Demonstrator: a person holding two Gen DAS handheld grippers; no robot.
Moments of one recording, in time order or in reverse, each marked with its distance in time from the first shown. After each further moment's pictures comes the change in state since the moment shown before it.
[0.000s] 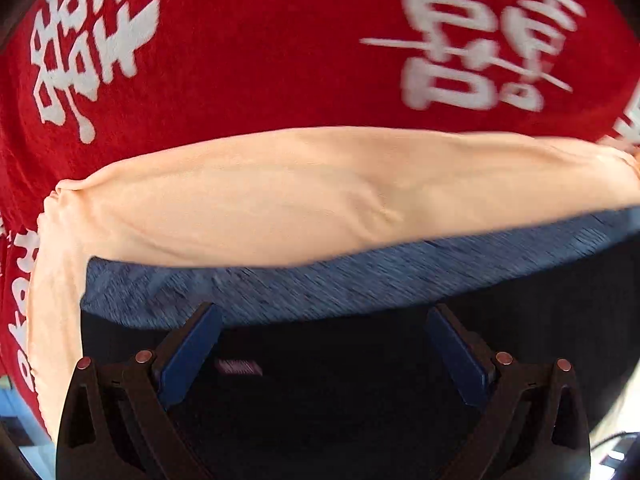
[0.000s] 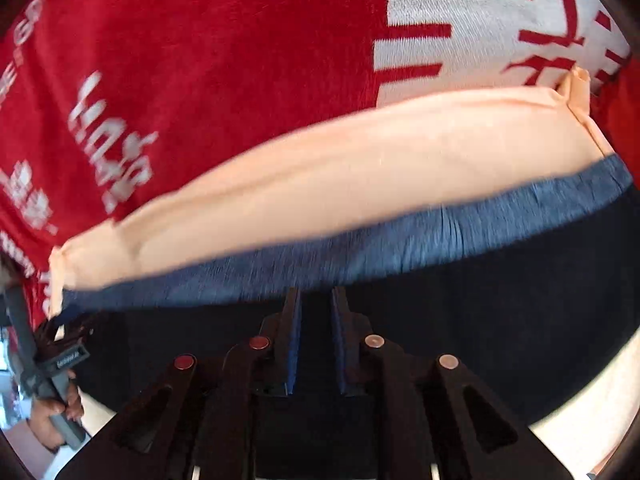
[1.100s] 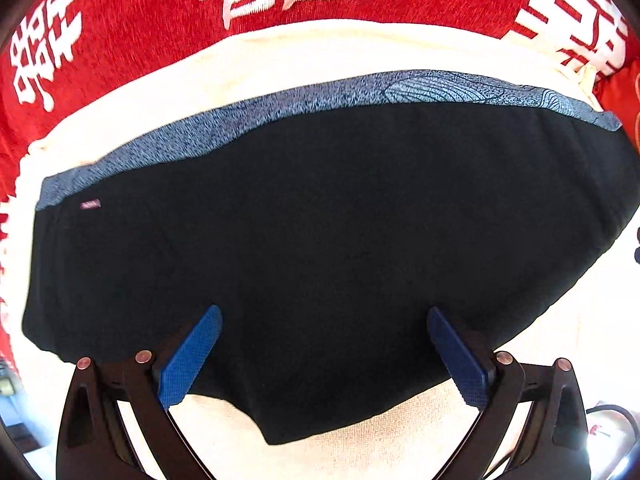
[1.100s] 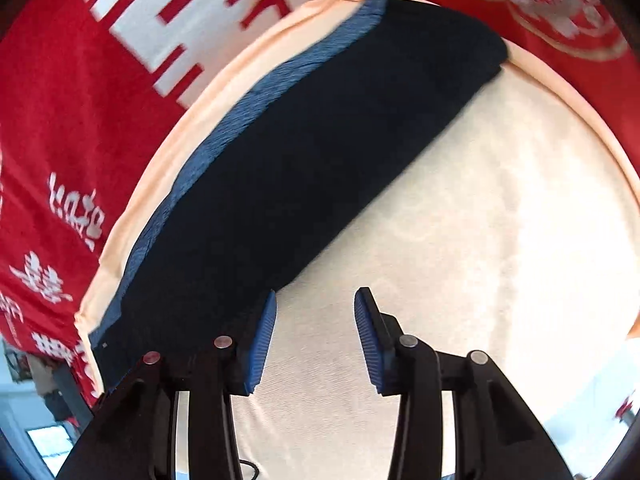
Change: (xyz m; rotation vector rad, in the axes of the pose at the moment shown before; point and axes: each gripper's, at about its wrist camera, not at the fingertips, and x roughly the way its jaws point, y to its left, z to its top) left arm -0.042 -0.158 -0.087 0.038 0.121 -0.026; right arm -0.055 -0.156 -0.086 0.497 -0.031 0.036
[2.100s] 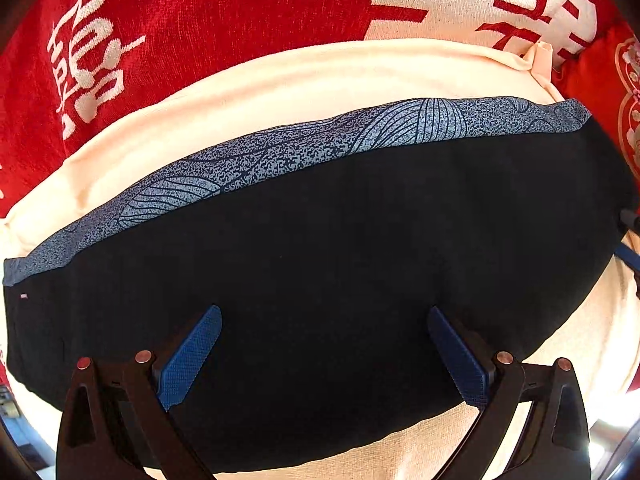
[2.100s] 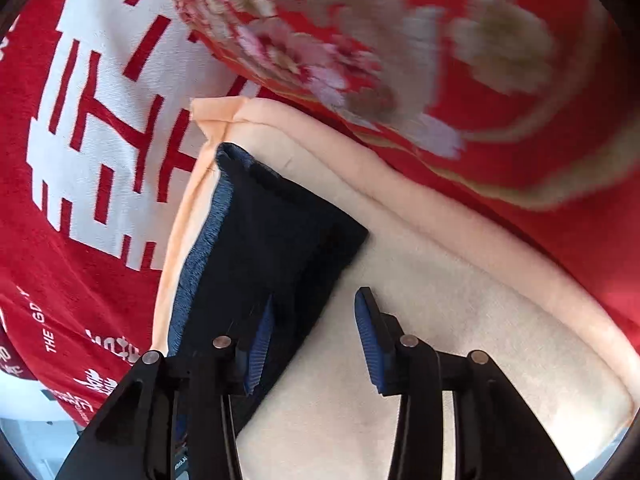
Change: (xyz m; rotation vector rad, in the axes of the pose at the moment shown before) left arm -0.001 -0.187 0.078 0.061 -0.035 -0.025; right arm -0.022 -0.096 0.103 0.202 -0.125 0.201
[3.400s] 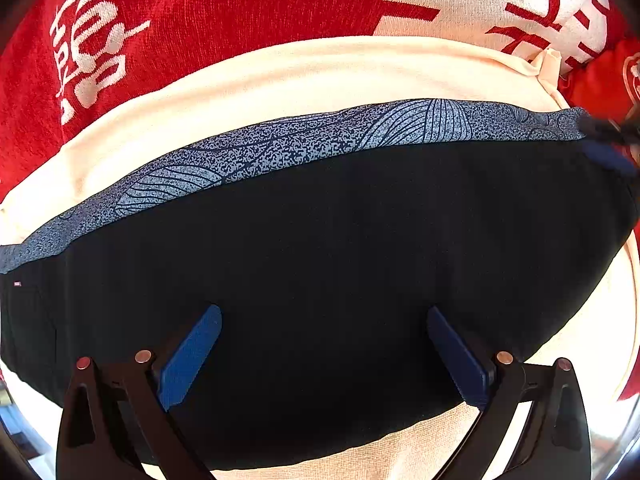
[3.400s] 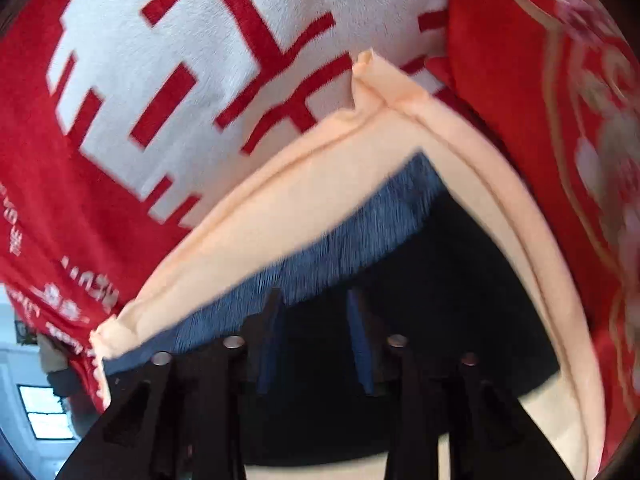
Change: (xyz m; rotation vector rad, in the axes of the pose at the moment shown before) left arm 0.036 0.014 0.020 -0.040 0.029 -0.023; right arm 0.044 0.108 0.006 -0.372 0.158 -0.049
